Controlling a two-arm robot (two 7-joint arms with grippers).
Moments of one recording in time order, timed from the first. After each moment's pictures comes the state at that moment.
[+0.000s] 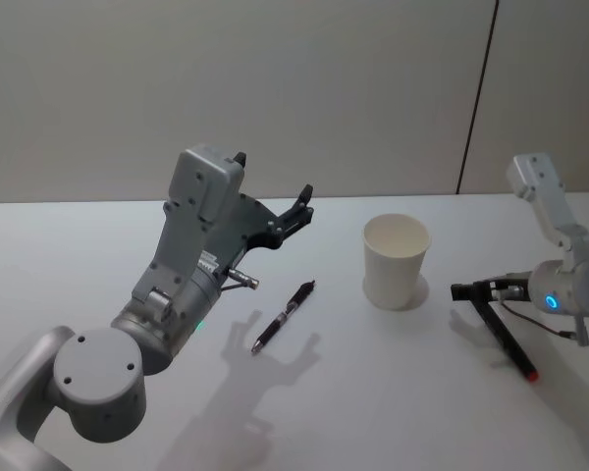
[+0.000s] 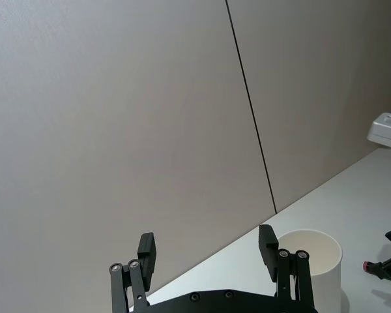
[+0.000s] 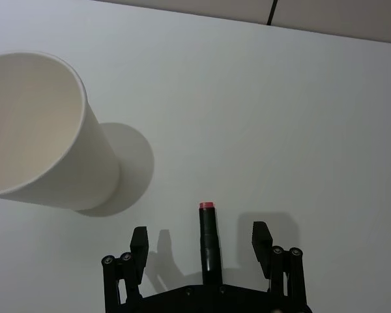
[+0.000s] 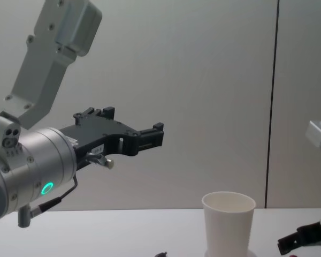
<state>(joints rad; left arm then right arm) -0.24 0.38 0.45 -1.63 -0.20 0.01 -0.01 0.49 0.20 -0.24 -1.19 0.16 0.84 0.20</state>
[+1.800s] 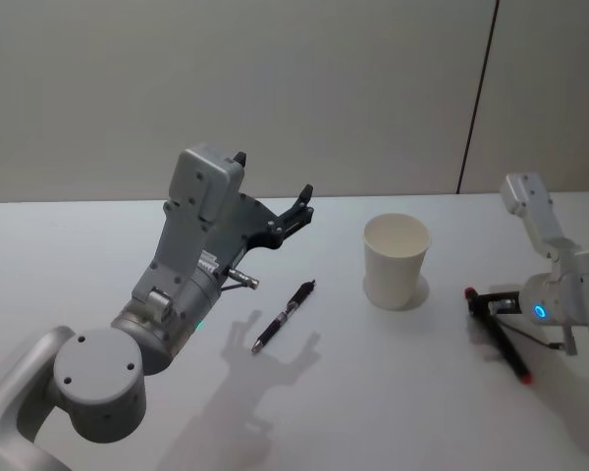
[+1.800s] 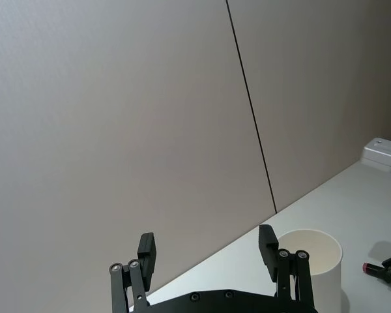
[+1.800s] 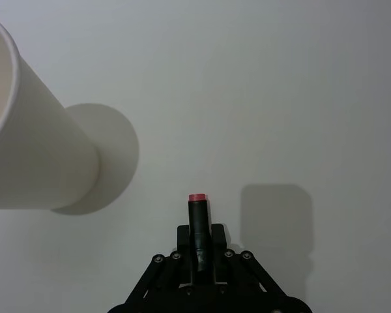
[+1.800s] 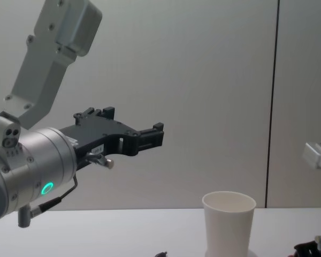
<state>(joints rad) -0.24 0.38 0.45 -1.63 -0.20 0.01 -0.01 0.54 0.16 -0.24 -1.03 0.17 0.82 0.18</state>
